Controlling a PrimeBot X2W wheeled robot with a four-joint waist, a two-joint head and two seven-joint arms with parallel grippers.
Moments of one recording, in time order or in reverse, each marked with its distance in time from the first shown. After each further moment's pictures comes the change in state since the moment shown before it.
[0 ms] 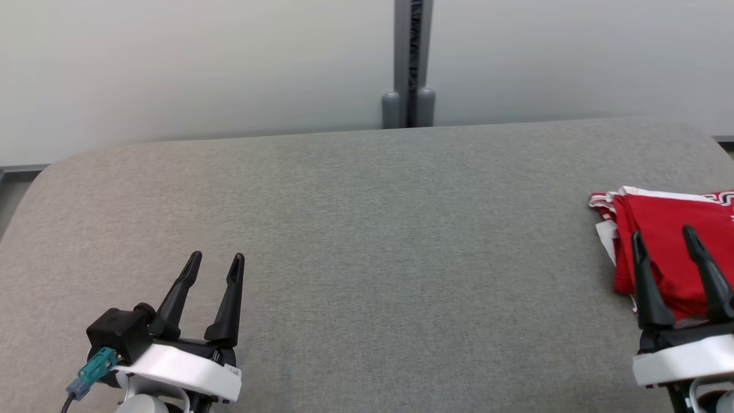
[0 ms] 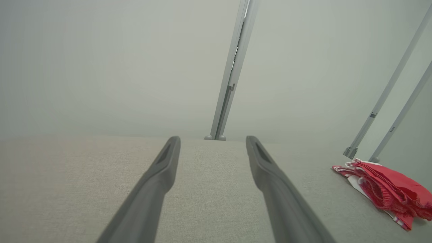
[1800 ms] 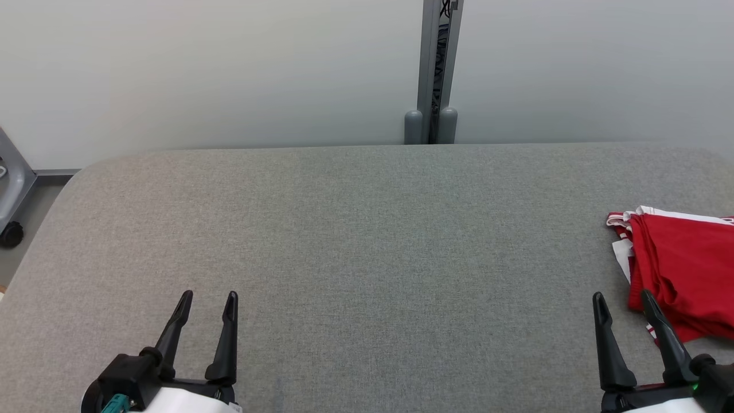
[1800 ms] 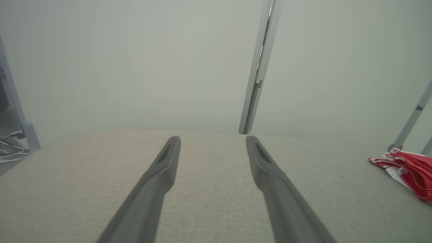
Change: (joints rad) left arm 0.144 -0.176 0.231 -0.004 0.313 -0.072 0.000; right arm 0.165 0.125 0.033 -0.040 -0.013 0.000 -0.046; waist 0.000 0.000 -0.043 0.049
